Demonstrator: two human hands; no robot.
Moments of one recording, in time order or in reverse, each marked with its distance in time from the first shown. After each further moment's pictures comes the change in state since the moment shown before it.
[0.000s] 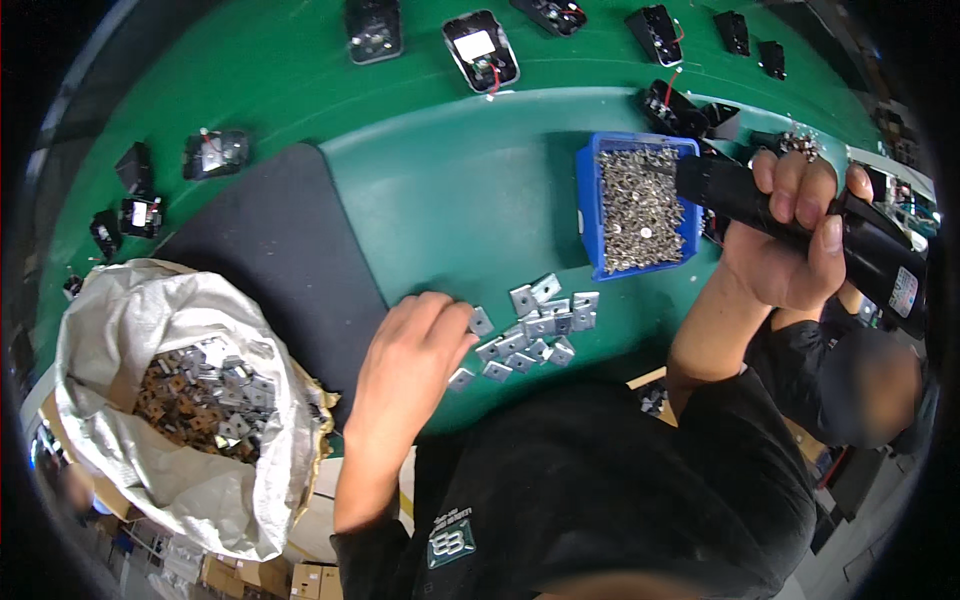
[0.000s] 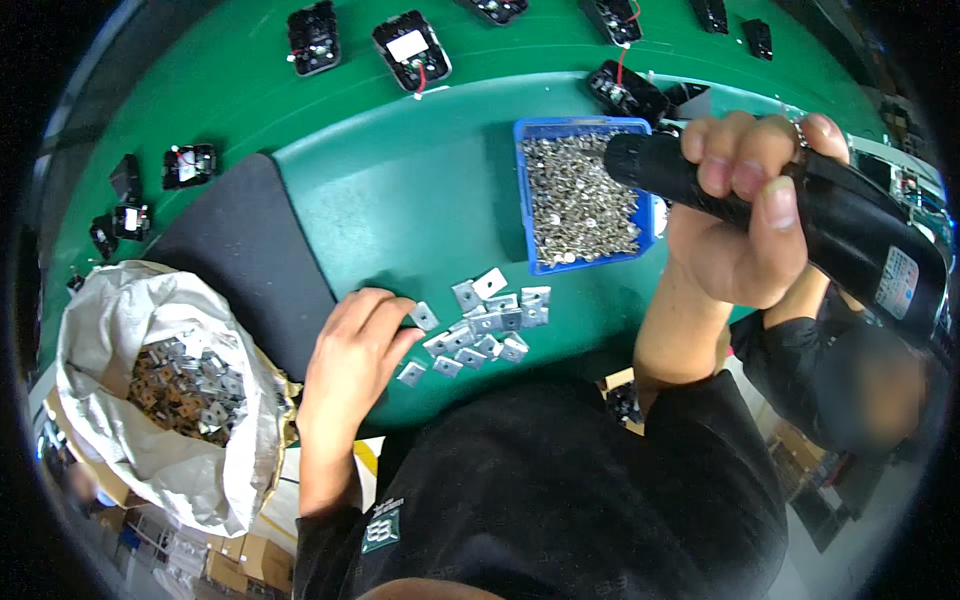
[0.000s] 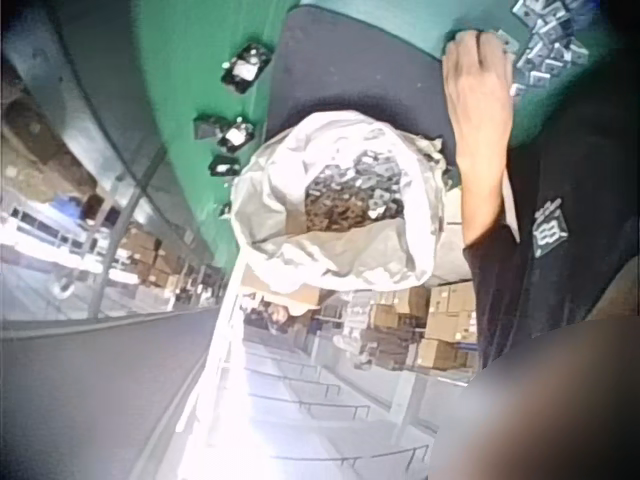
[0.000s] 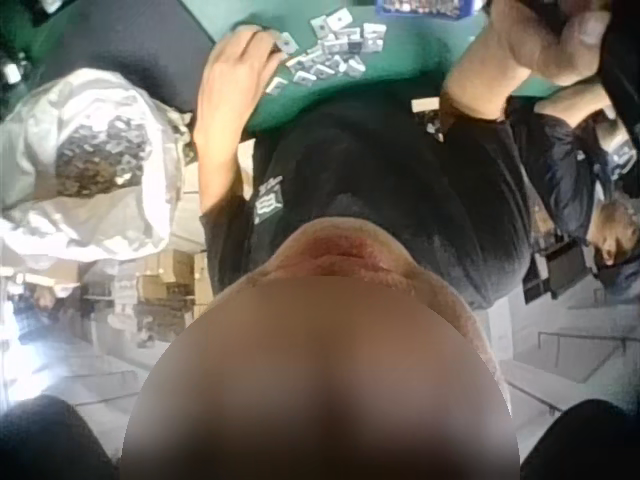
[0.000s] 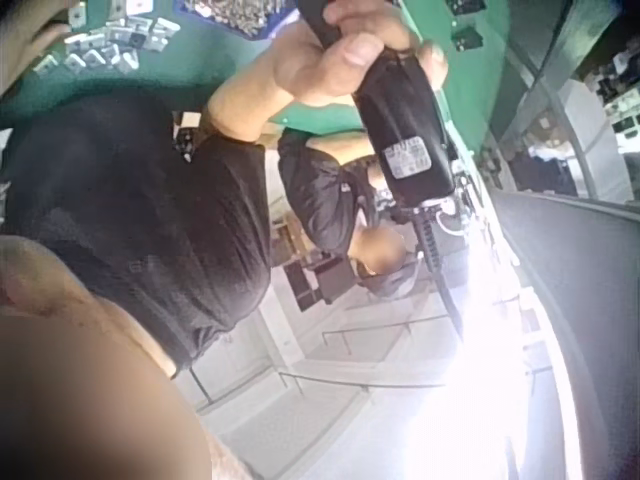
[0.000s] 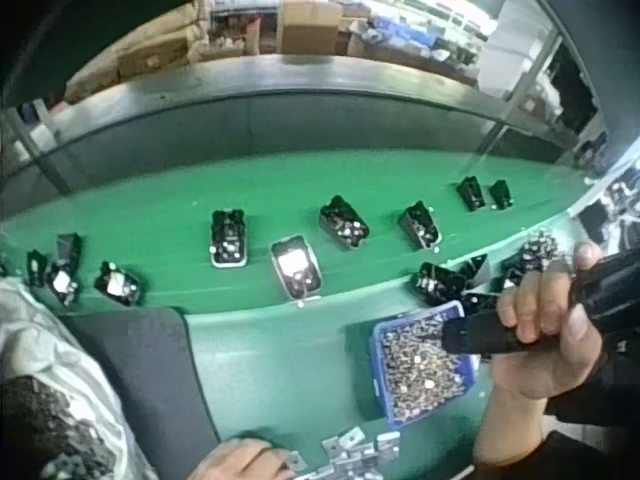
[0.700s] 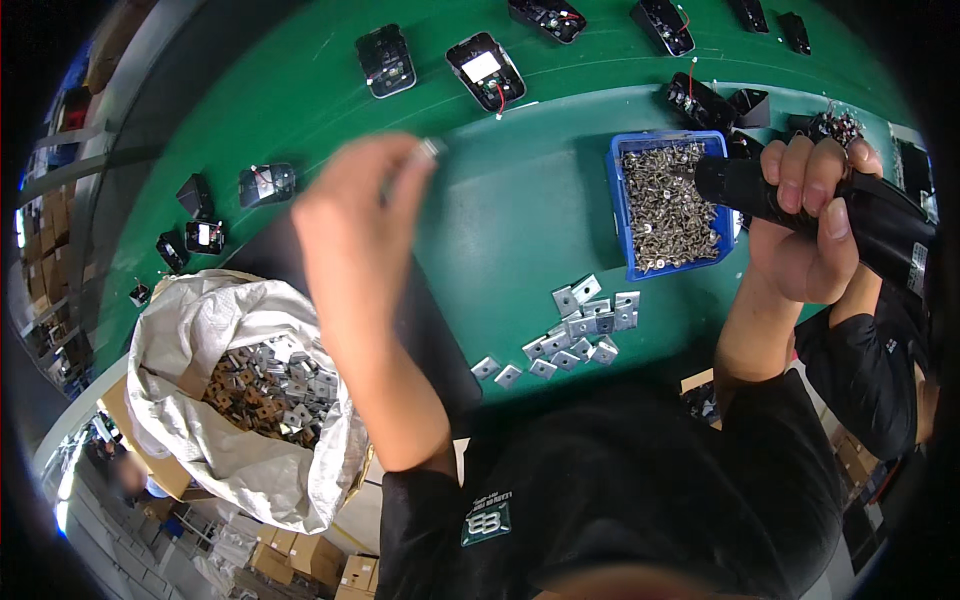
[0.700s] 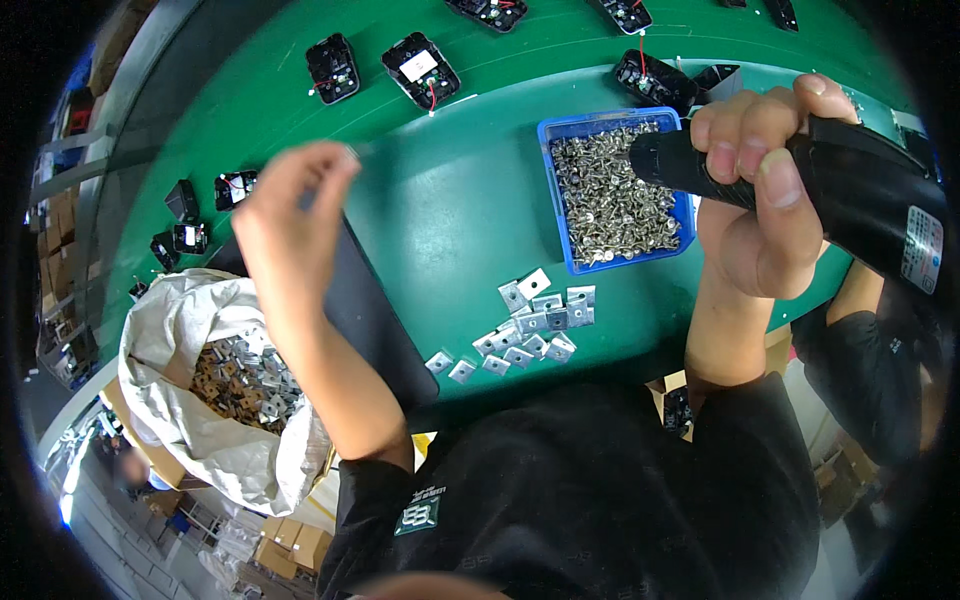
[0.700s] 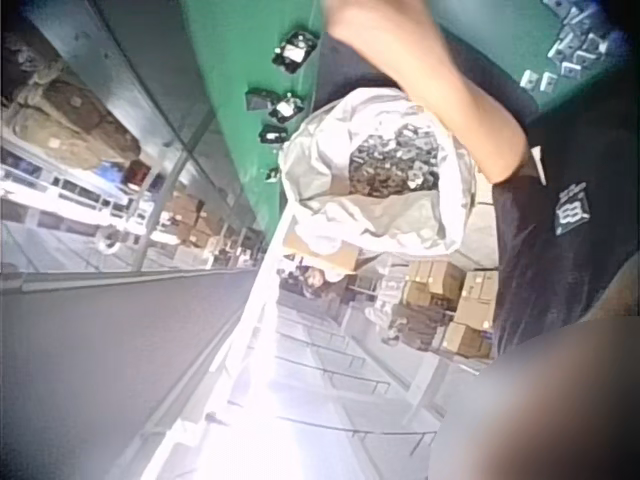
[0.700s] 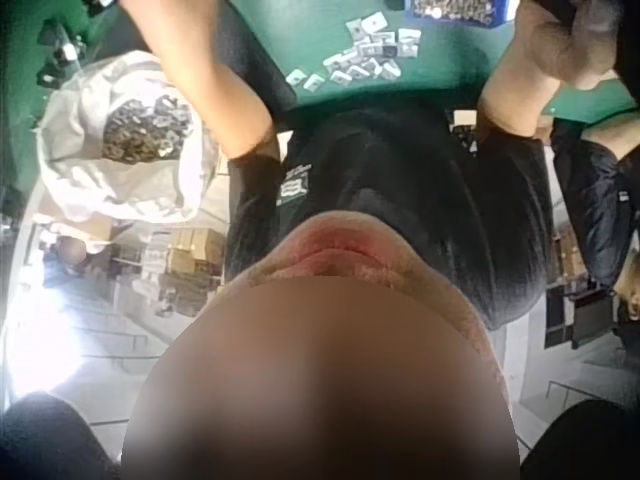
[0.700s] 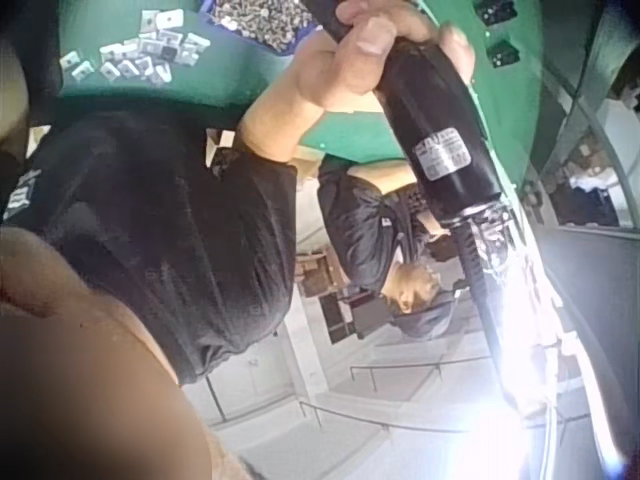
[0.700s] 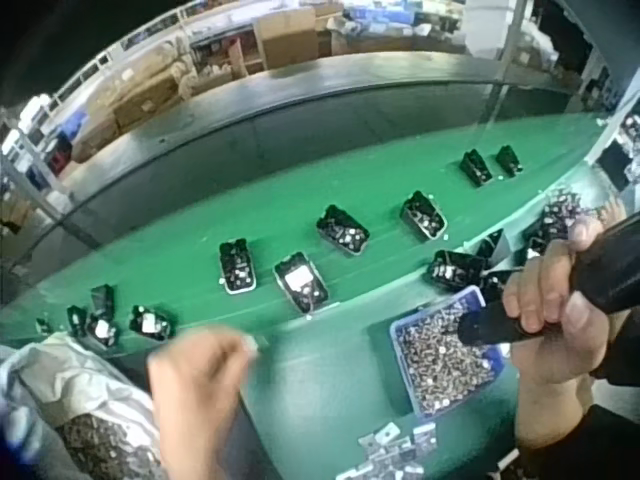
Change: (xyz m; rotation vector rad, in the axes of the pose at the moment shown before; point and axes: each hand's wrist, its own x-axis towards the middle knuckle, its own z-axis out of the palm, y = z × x) left_hand 0.096 -0.004 -0.071 0.229 0.496 -0.030; right_hand -0.008 0.004 -0.002 -0.027 0.038 -0.037
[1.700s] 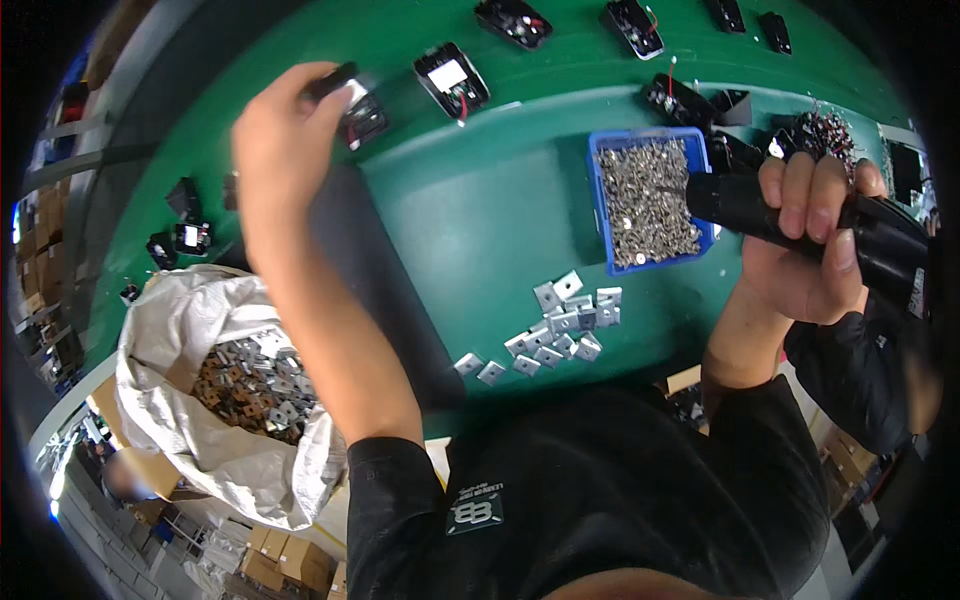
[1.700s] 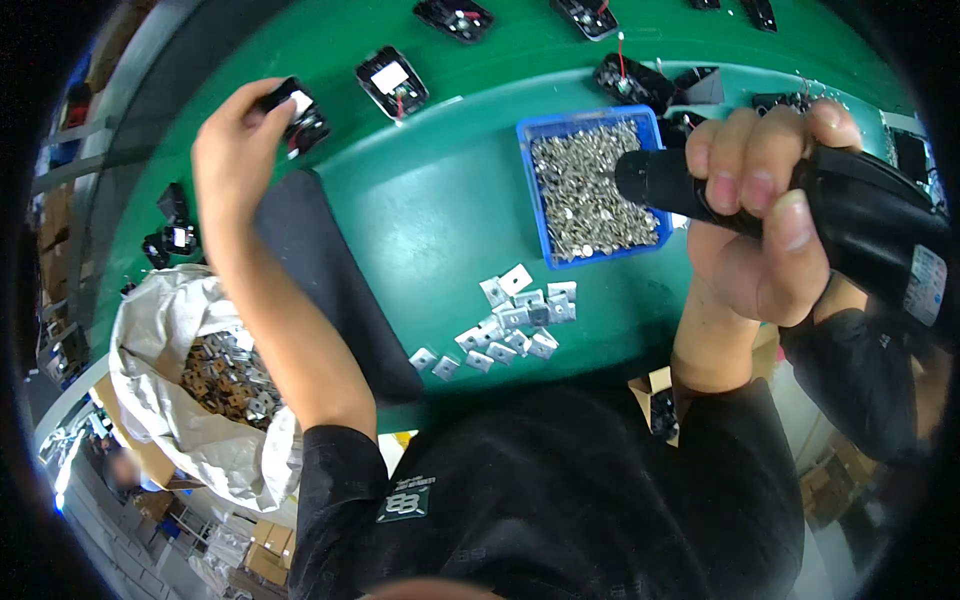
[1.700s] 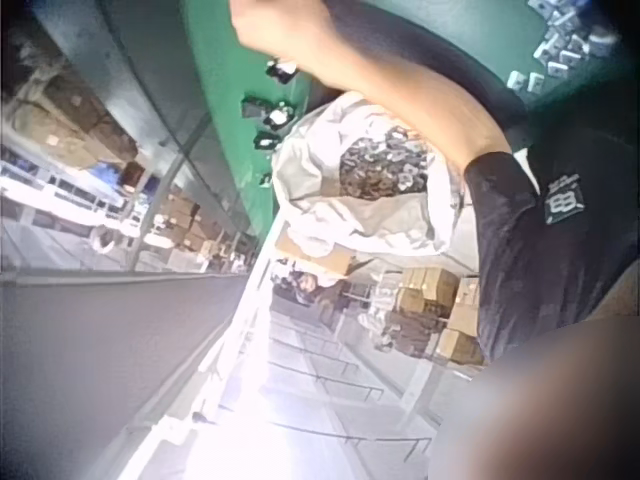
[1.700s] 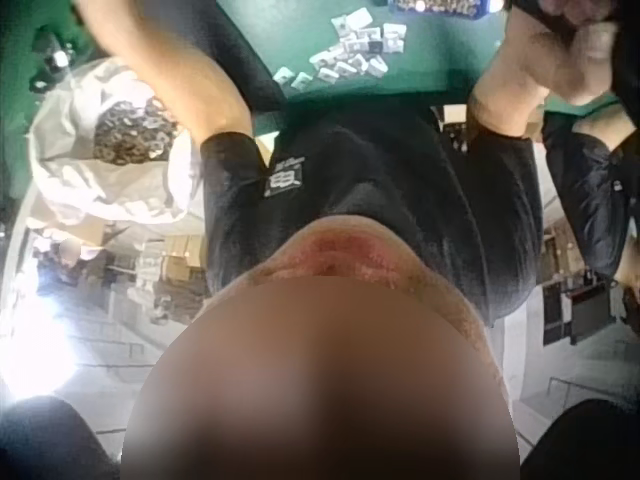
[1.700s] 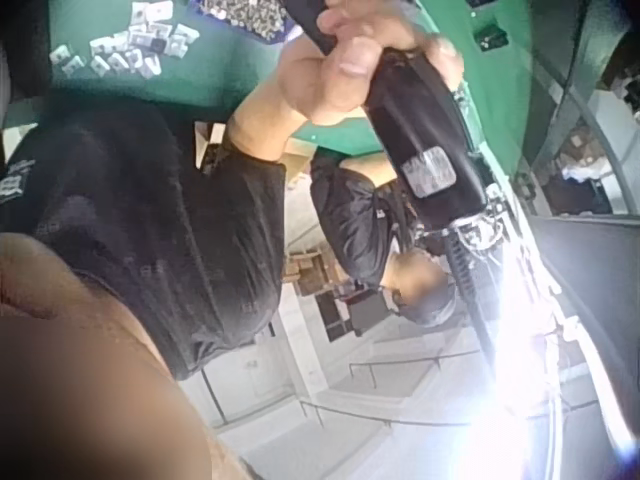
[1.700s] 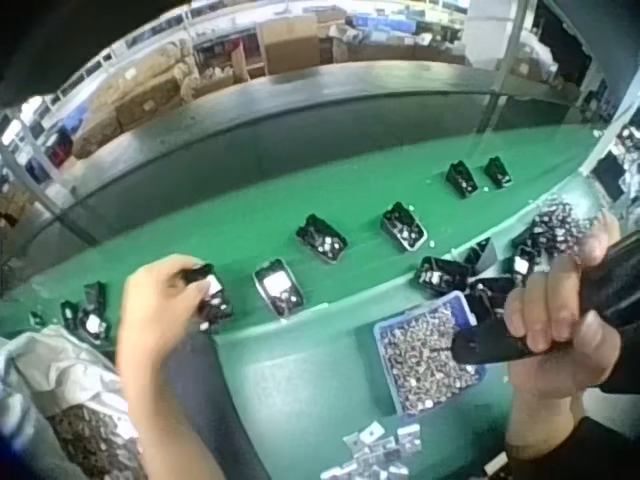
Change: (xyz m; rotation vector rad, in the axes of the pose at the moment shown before) left_hand 0.064 -0.047 -0.006 0.089 -0.037 -0.147; right_hand 0.000 -0.023 -0.003 0.081 -0.078 0.068
